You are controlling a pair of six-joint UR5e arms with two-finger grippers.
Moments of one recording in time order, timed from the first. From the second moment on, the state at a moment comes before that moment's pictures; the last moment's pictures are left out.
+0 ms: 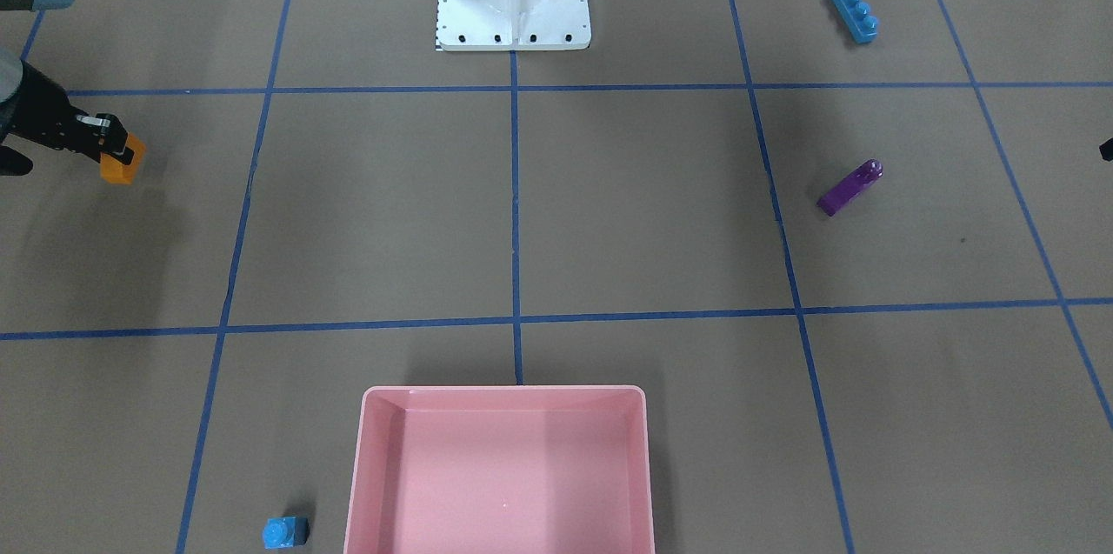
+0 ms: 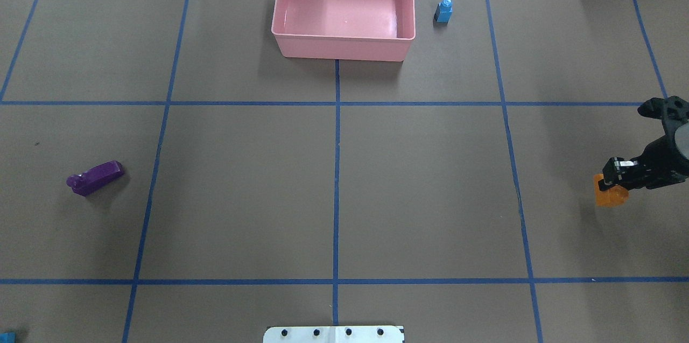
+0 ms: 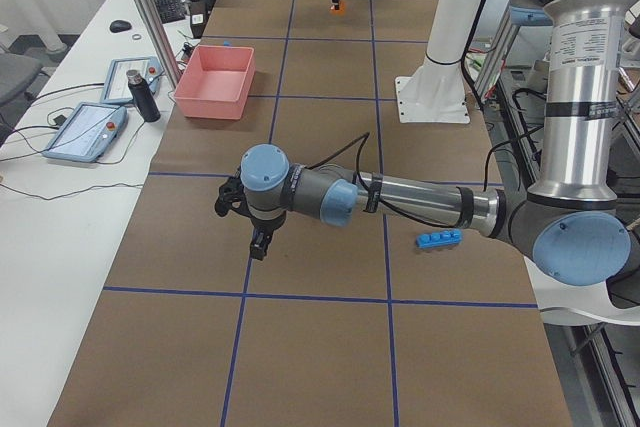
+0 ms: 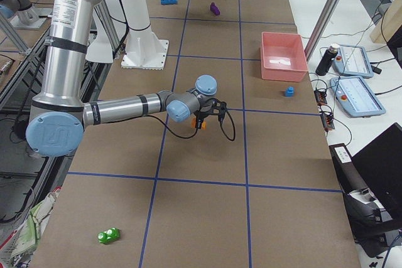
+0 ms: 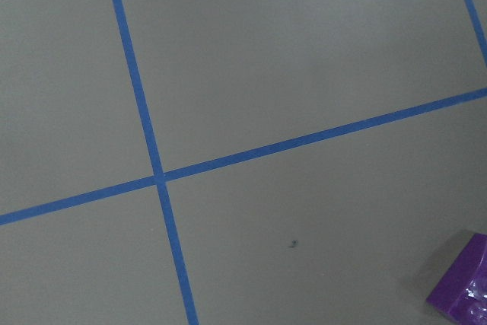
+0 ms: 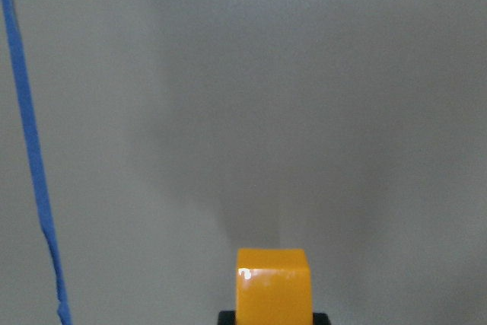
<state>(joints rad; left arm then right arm) -1.47 -1.56 -1.72 -1.74 -2.45 -0.04 0.98 -1.76 1.89 -1.14 2.32 0.92</state>
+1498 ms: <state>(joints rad) -0.87 -1.50 -1.86 -2.01 -2.08 -0.22 1.17 -0.97 1.71 -1.56 2.32 1.05</state>
